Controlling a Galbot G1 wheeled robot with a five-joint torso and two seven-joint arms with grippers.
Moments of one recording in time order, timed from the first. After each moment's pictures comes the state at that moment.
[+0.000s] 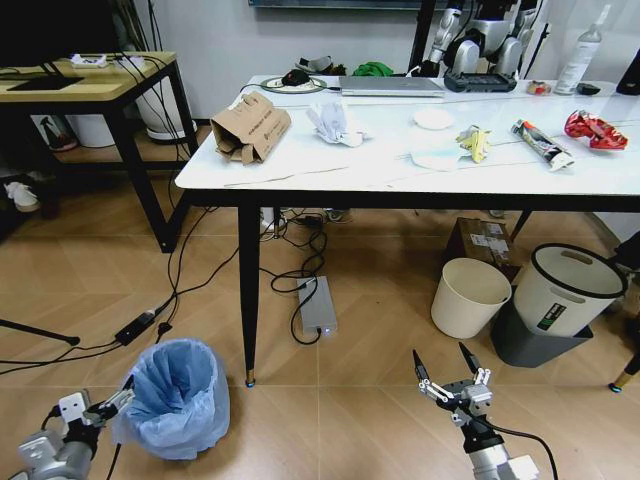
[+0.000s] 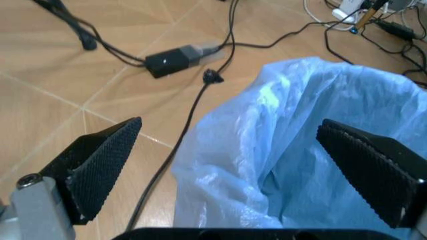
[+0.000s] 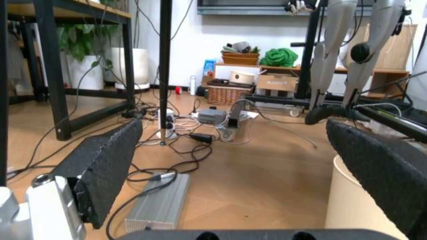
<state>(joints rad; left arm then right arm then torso) 1.52 -1.32 -1.01 -1.58 -0.51 0.18 0.16 -1.64 1.61 0.78 1.81 0.14 0.47 -0.51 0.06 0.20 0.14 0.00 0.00</state>
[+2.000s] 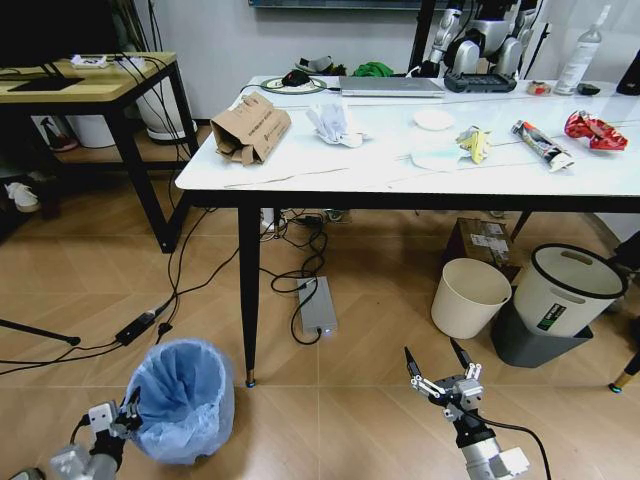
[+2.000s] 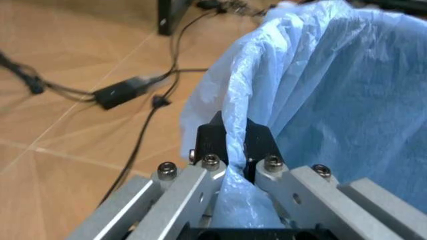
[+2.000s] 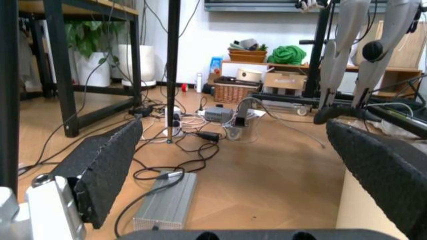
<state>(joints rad) 1.70 -1.37 -0.92 -1.69 -0.46 -0.11 0.27 -1.64 1.61 0.75 1.82 0.12 0.44 -0.50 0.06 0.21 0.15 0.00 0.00</state>
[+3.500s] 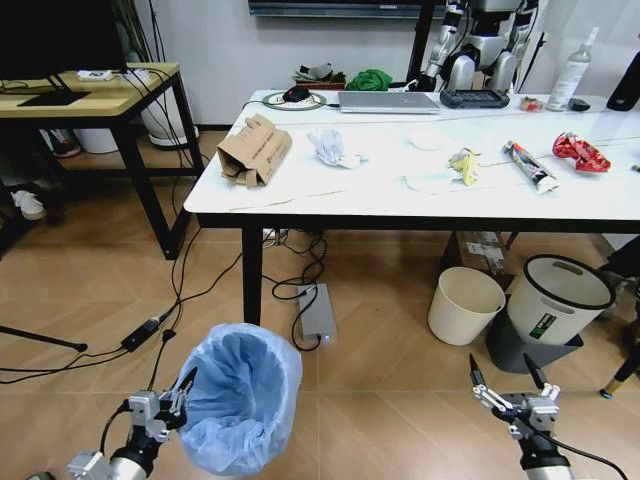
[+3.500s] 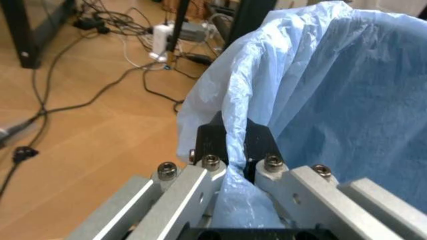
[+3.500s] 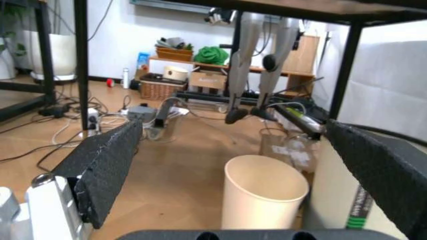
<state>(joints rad) 1.86 -1.13 -0.68 -1.98 -0.61 -0.08 0.24 -1.74 1.61 0.98 1.92 0.19 0.41 -0.41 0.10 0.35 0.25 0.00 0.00</state>
